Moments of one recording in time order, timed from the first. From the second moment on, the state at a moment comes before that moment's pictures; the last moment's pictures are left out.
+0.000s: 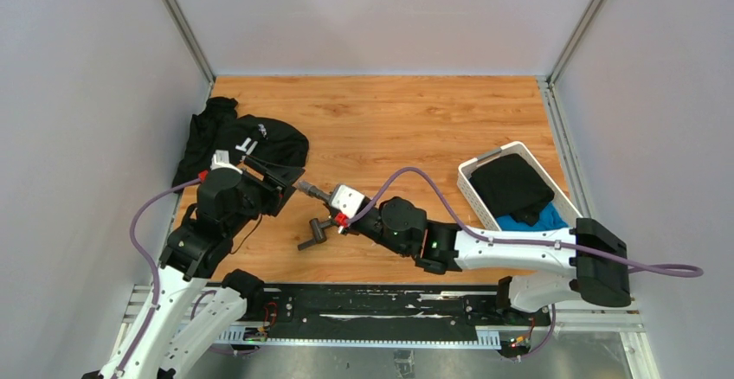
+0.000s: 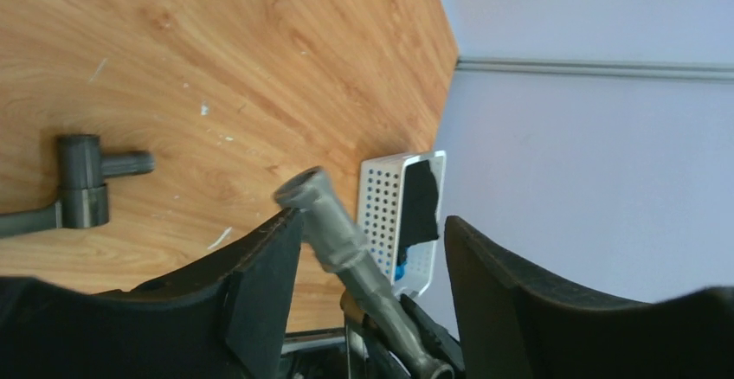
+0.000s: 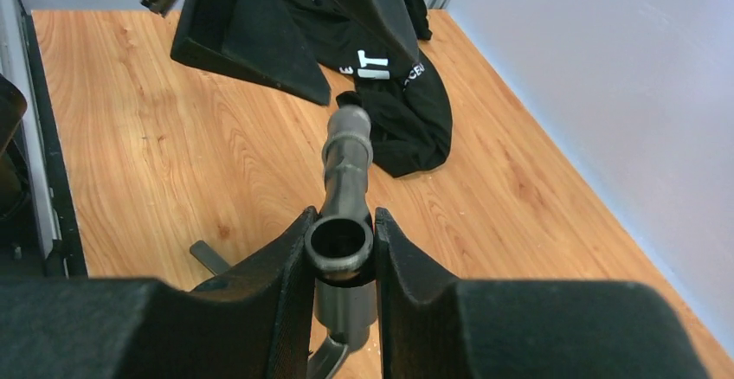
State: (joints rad) left arm -0.41 0.57 0.81 -0.67 -0.05 -1.31; right arm 1.34 1.35 0.87 0.43 0.31 -0.38
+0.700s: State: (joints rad) left arm -0.41 0.58 0.78 -0.49 0.07 -0.91; right arm 0.93 1.27 1.00 -0.01 -0.16 -0.08
